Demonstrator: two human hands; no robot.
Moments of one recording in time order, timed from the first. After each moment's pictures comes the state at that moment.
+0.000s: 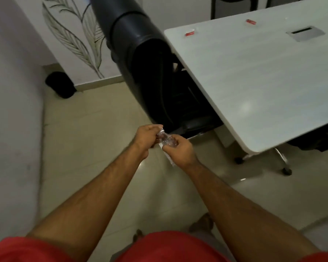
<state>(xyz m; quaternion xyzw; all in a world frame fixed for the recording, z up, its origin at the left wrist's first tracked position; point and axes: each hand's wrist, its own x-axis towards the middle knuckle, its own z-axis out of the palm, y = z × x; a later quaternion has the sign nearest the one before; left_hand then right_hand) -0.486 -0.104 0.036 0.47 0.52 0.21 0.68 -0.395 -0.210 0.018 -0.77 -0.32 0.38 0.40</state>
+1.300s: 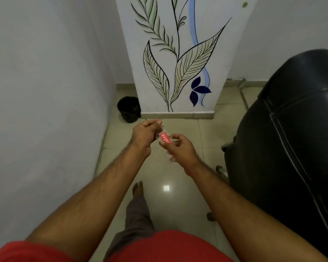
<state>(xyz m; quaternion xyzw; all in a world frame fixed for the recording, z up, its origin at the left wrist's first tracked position) -0.709 0.489 0.062 0.32 0.55 0.43 0.64 -0.587 0.419 0.032 -0.62 -0.35 0.55 0.43</state>
